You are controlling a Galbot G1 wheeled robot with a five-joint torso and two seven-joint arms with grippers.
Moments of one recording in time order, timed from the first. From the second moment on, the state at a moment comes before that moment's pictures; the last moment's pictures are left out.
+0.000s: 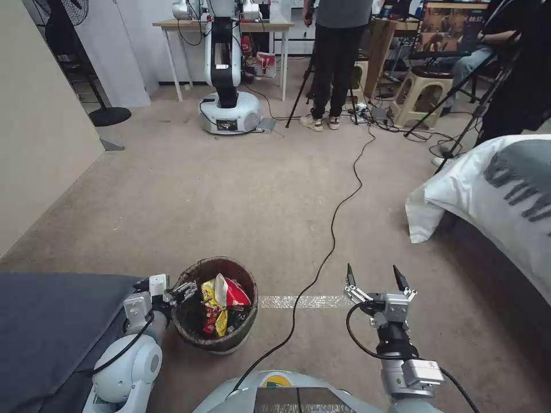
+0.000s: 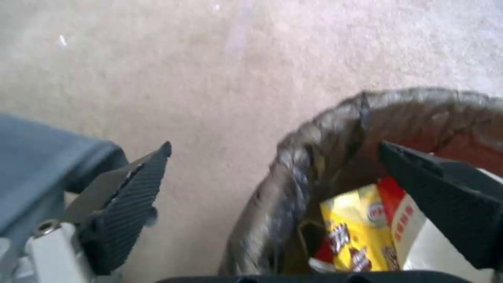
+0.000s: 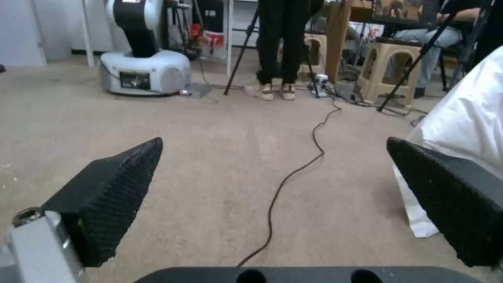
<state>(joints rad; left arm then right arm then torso) 1.65 -1.43 -0.68 -2.22 -0.32 0.60 -0.15 -1.97 1.43 0.49 2.31 -0.03 0.18 0.22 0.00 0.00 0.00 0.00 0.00</state>
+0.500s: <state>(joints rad) 1.69 -1.42 -0.71 -2.30 -0.21 0.38 -0.03 -1.97 1.43 0.49 2.32 -0.02 0.17 0.23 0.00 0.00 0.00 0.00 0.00</state>
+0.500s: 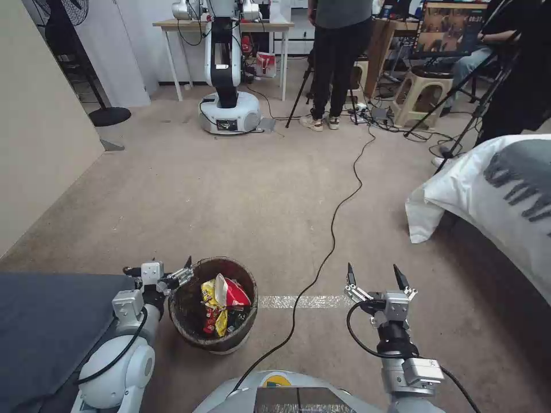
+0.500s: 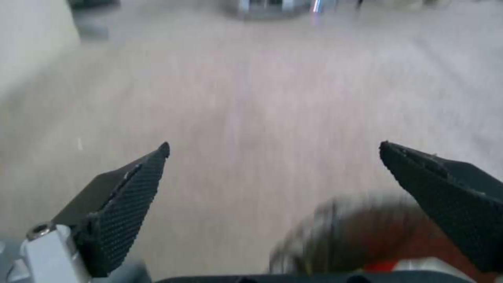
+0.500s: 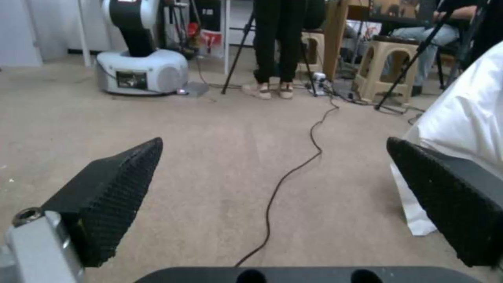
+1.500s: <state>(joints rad) 1.99 -1.46 -0.69 -2.36 0.01 -0.20 -0.09 -2.00 1.44 0.51 2.38 -0.03 0.15 0.25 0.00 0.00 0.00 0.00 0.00</state>
